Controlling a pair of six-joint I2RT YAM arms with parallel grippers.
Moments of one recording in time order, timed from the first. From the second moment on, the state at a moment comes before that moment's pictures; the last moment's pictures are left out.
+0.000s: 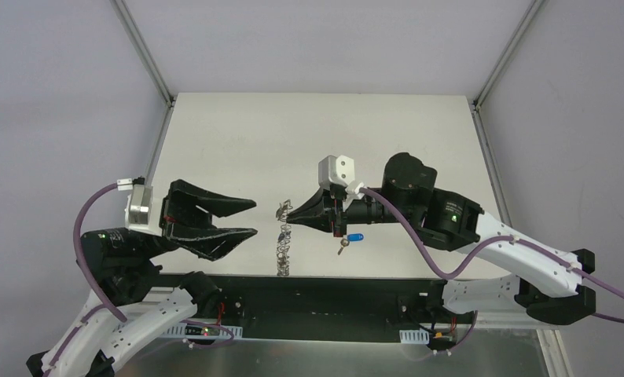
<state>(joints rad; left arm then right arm) -0.73 0.40 0.88 0.17 0.55 -0.48 1.24 1.14 1.42 -0.35 -0.36 -0.09</state>
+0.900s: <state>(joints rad) -0.73 0.81 0.64 -0.04 0.35 -0.52 1.23 0.73 1.17 -0.68 0.36 0.20</state>
